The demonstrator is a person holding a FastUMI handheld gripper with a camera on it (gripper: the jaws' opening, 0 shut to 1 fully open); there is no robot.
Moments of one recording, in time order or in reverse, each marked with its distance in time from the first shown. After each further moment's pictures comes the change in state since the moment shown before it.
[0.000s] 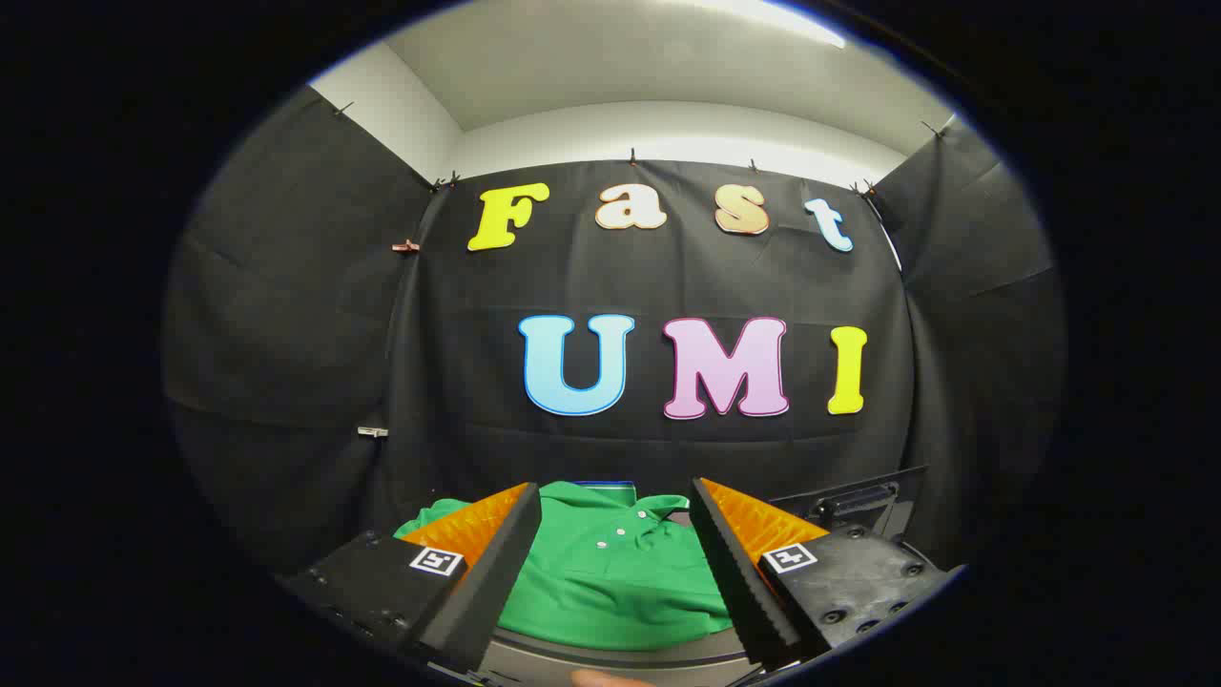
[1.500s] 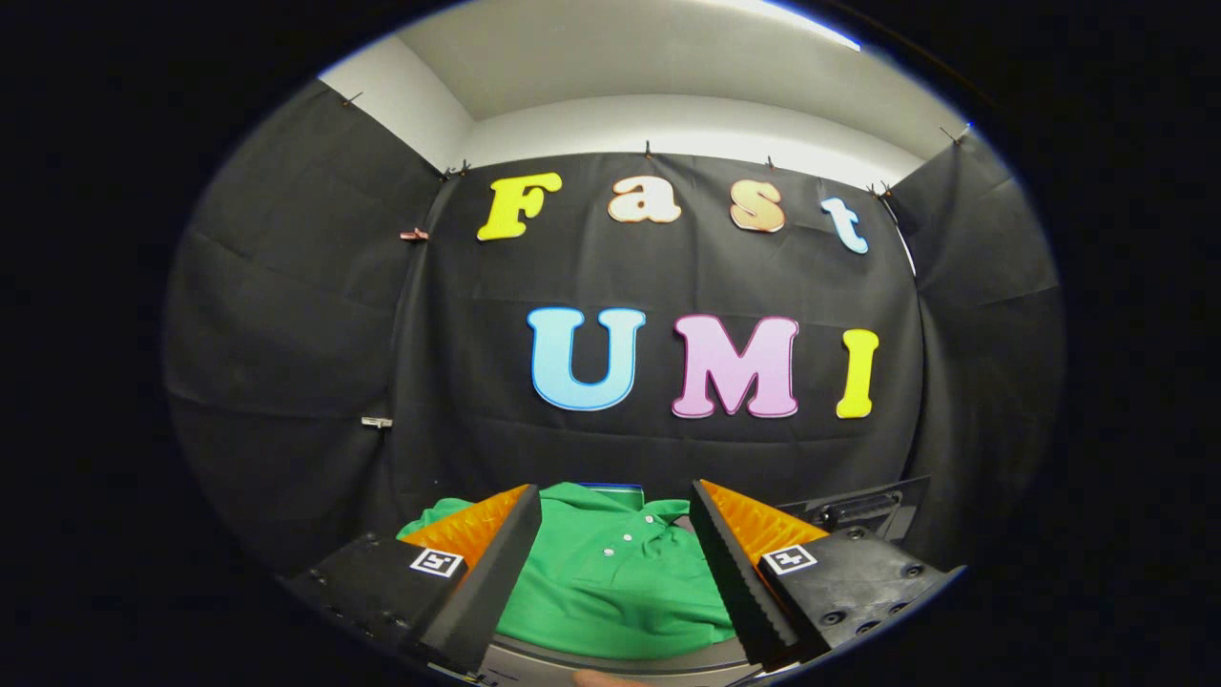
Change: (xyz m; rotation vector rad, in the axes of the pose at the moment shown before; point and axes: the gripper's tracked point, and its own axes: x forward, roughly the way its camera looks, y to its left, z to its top) arm 0.021 0.002 -0.001 -0.014 0.066 0.002
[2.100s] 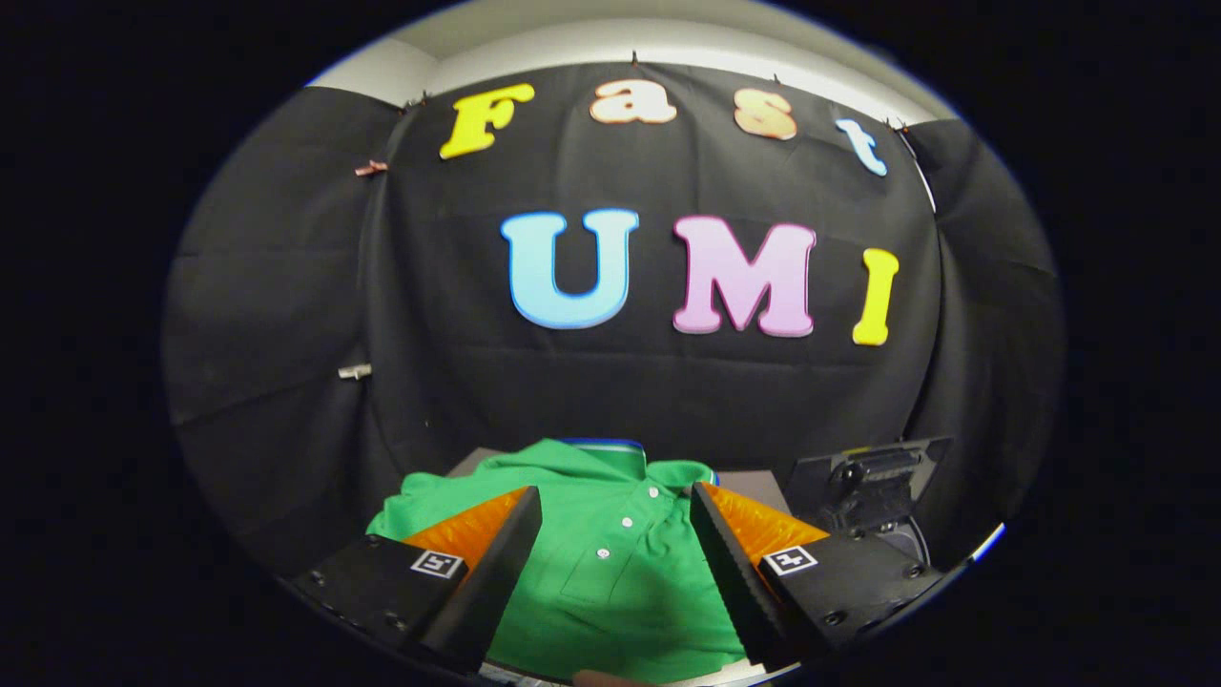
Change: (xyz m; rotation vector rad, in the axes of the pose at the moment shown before) arm 0.082 -0.006 -0.059 0.026 0.397 -0.037
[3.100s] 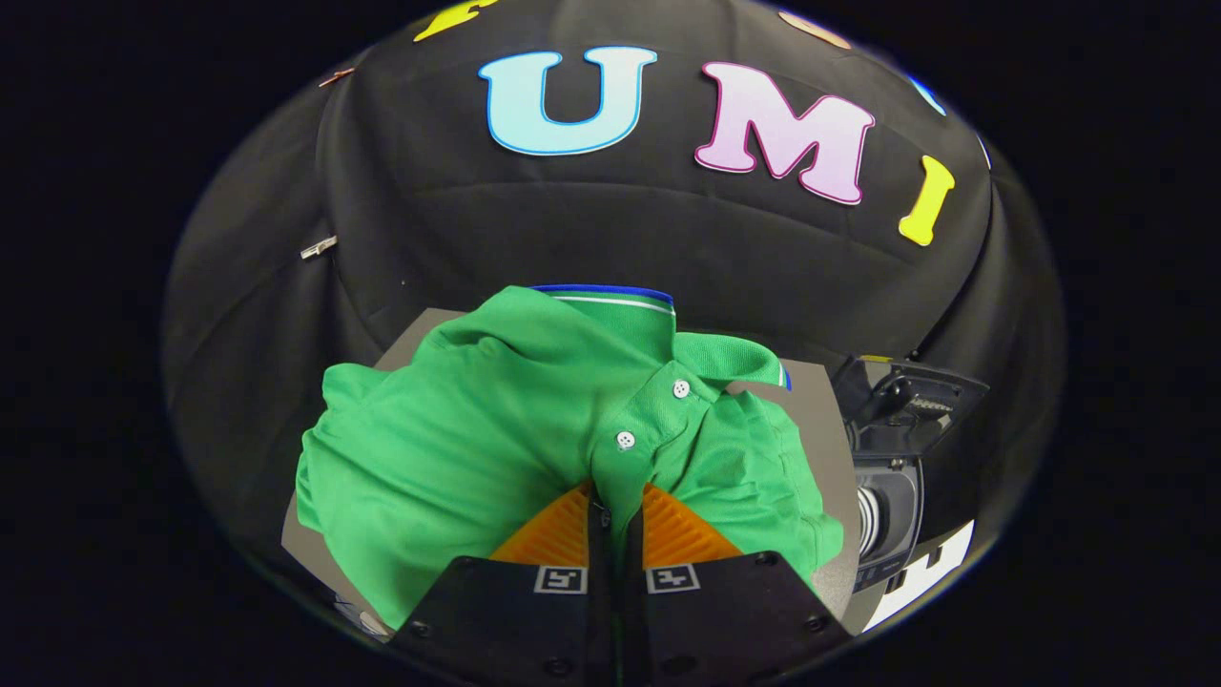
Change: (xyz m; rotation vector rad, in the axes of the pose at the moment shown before) arm 0.054 -0.005 -0.074 -0.053 0.465 -0.009
